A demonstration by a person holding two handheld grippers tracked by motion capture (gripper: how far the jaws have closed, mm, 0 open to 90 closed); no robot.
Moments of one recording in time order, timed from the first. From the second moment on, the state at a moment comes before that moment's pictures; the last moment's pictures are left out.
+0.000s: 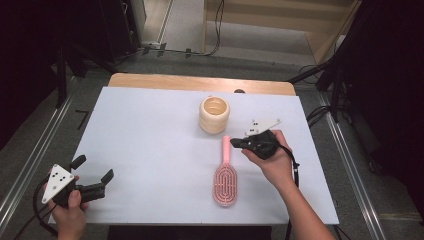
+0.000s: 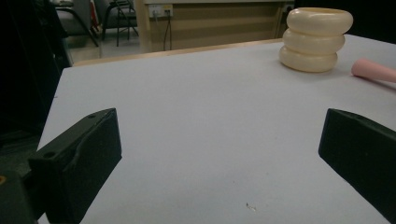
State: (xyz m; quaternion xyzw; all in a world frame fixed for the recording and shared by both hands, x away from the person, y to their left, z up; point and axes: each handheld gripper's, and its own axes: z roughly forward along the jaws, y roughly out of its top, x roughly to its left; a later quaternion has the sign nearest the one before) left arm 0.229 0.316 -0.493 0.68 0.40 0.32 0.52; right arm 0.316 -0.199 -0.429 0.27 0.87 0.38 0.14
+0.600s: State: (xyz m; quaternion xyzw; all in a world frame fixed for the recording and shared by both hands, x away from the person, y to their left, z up) left arm 0.229 0.316 -0.494 0.69 0.40 0.31 0.52; right arm 0.362 -0.152 -0.445 0.23 0.92 0.28 0.13
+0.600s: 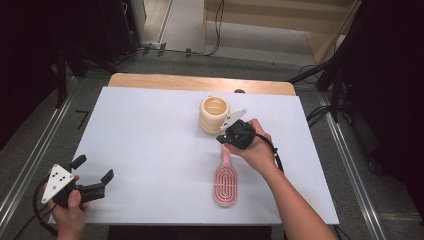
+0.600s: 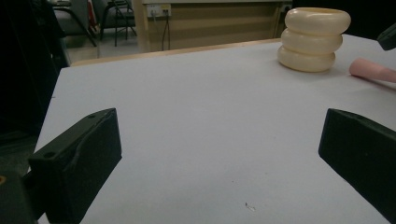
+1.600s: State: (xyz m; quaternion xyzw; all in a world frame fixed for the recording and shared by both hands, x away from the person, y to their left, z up) left arm 0.229 0.315 -0.494 0.69 0.40 0.32 0.52; right arm 0.395 -0.157 -0.474 0.28 0.94 0.18 0.11
